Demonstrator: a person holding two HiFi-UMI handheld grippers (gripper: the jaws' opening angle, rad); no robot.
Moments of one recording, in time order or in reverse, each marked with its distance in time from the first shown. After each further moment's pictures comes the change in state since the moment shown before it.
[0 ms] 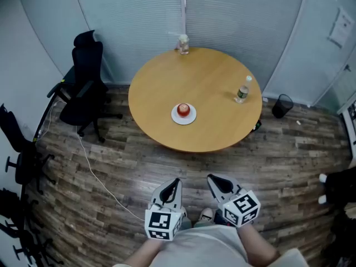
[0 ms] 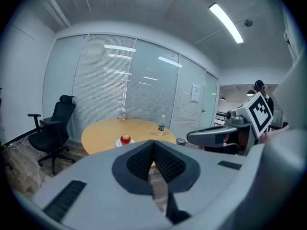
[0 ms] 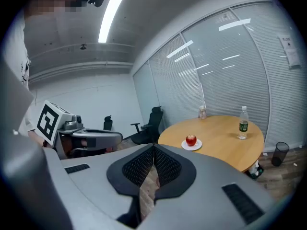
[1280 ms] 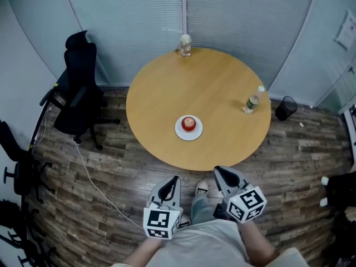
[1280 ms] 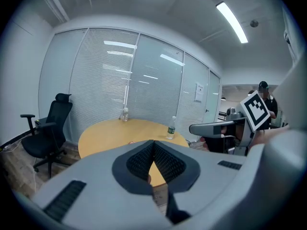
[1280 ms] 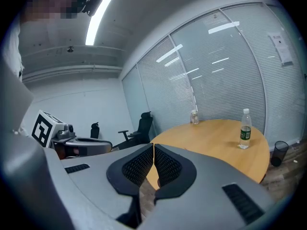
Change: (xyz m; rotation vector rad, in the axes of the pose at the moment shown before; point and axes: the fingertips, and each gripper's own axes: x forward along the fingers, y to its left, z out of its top) left arm 0.093 0.088 0.027 -0.007 0.015 -0.014; right arm 0.100 -0.081 0.047 0.052 -0.057 -0.104
